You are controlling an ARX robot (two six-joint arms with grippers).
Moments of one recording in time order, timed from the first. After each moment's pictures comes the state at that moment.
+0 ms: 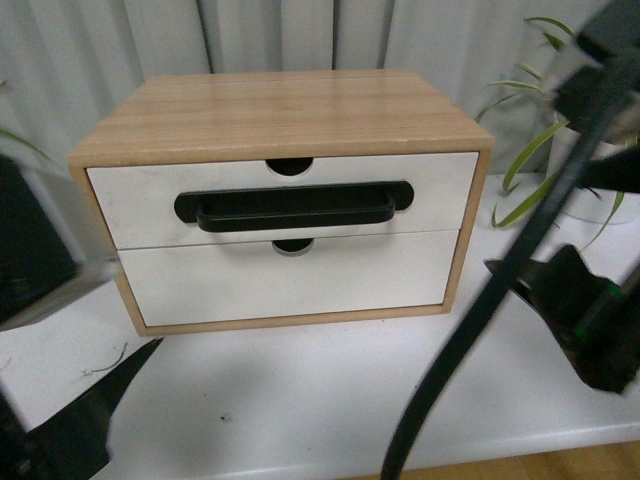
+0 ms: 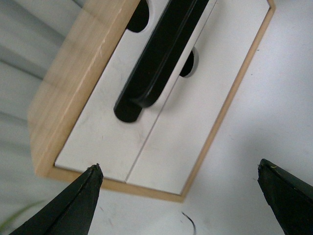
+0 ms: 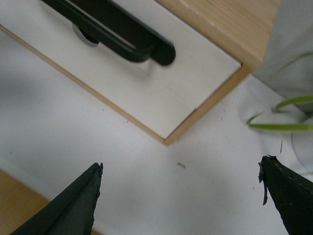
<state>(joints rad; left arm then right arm) -0.23 1.35 0.27 0.78 0.15 0.85 0.27 1.37 0.58 0.31 -0.12 -0.51</state>
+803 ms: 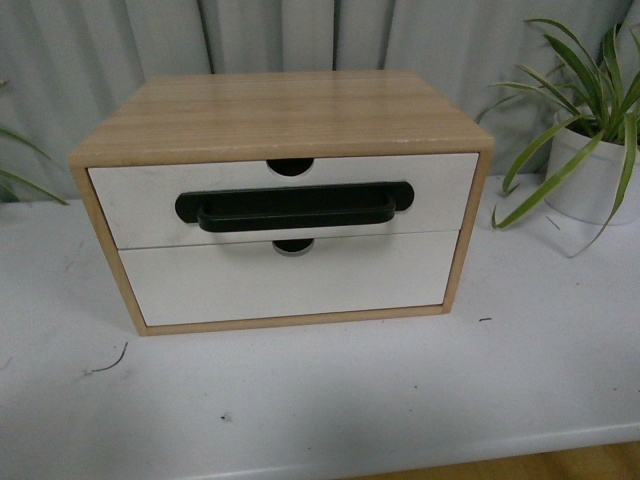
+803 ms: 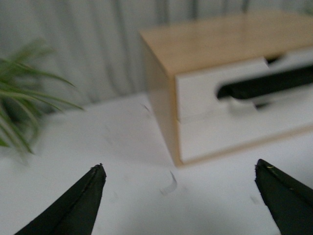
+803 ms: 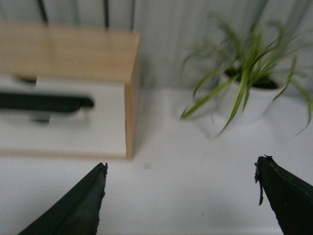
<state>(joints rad) 0.05 0.43 0.04 0.30 0.14 0.10 0.30 0.51 0.24 0.11 0.21 -0.08</state>
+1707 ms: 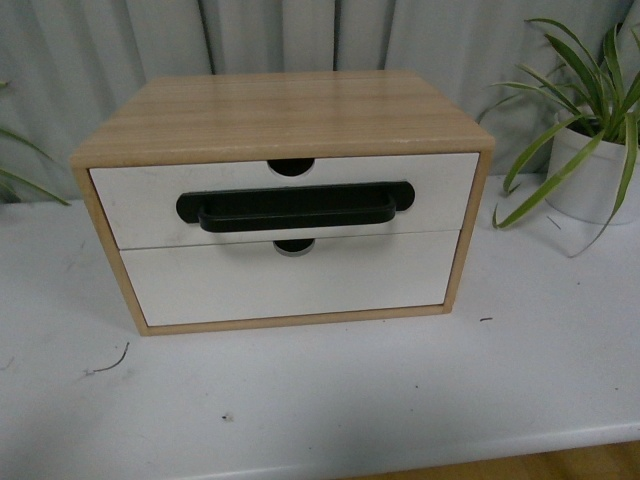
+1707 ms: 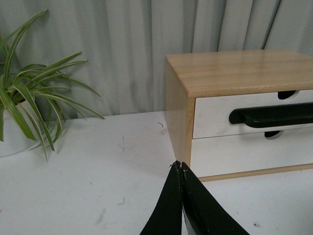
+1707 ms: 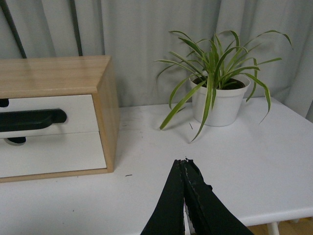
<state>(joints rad) 0.00 0.01 0.01 0.00 0.00 0.00 0.00 0.00 0.01 0.00 0.00 -0.01</state>
